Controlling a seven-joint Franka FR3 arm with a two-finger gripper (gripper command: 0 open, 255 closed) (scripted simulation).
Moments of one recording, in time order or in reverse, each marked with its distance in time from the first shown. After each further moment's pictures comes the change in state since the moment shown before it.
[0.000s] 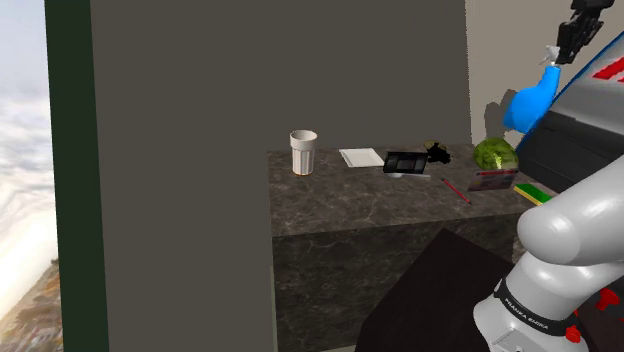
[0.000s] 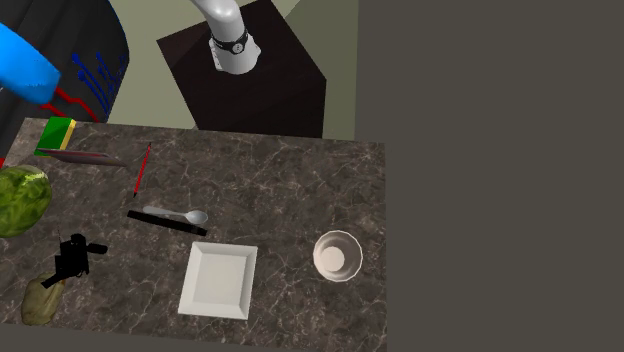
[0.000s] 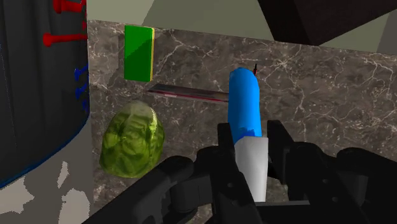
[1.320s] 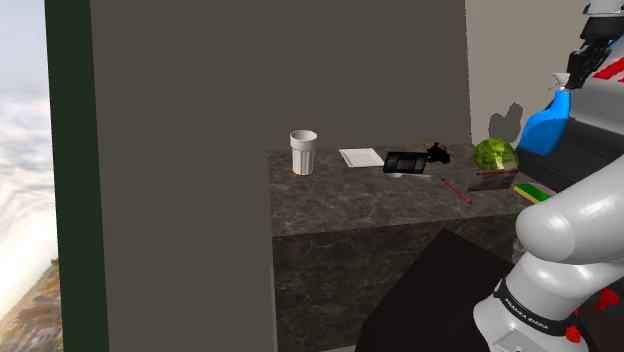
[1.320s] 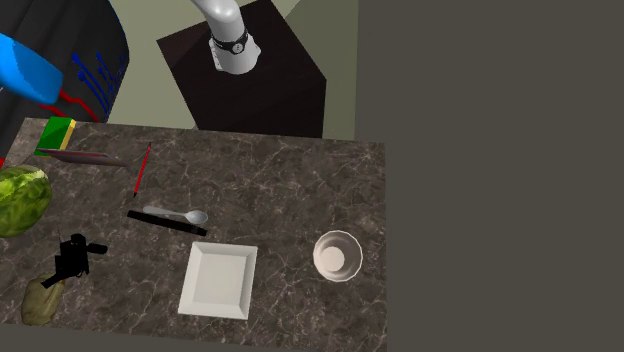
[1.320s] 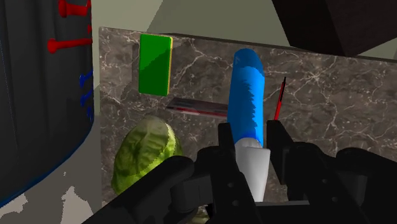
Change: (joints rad) arm -0.050 -0.005 -0.081 -0.169 -0.011 0.179 -0.104
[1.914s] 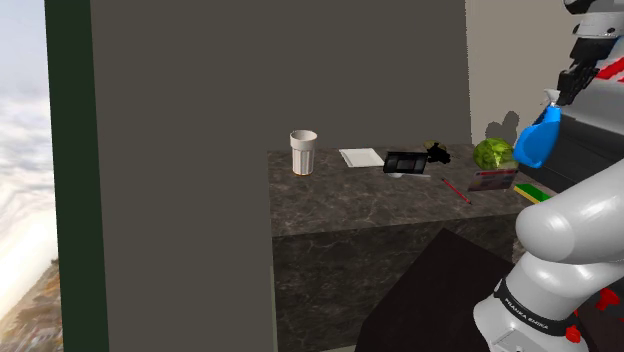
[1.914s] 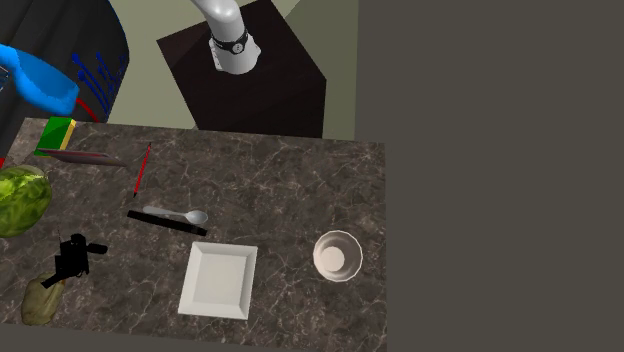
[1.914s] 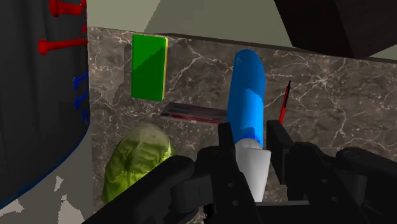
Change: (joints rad) arm -0.006 -0.038 0.002 -0.156 -0.020 0.121 0.023
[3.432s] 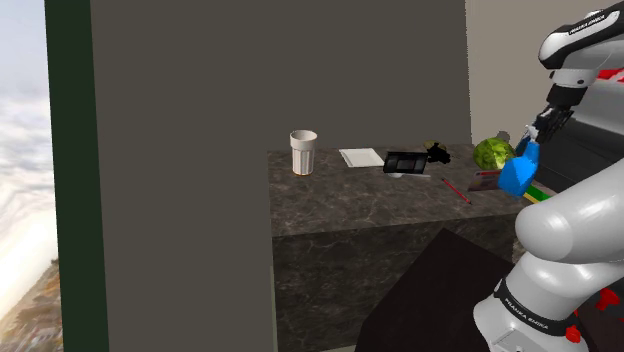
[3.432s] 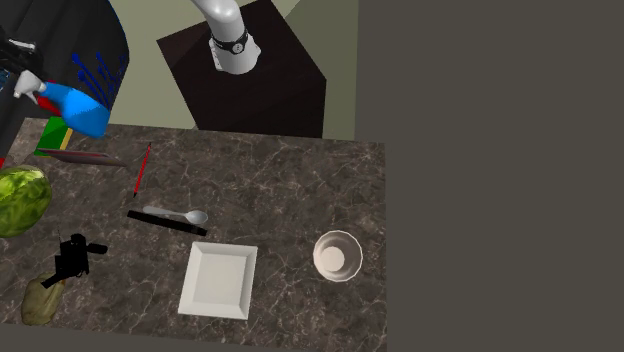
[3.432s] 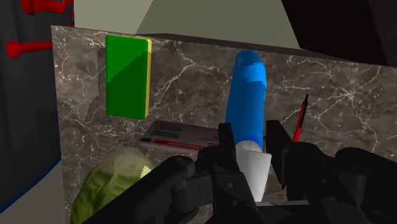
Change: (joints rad) arm -0.014 0.002 -0.030 -0.305 -0.019 0.307 0.023
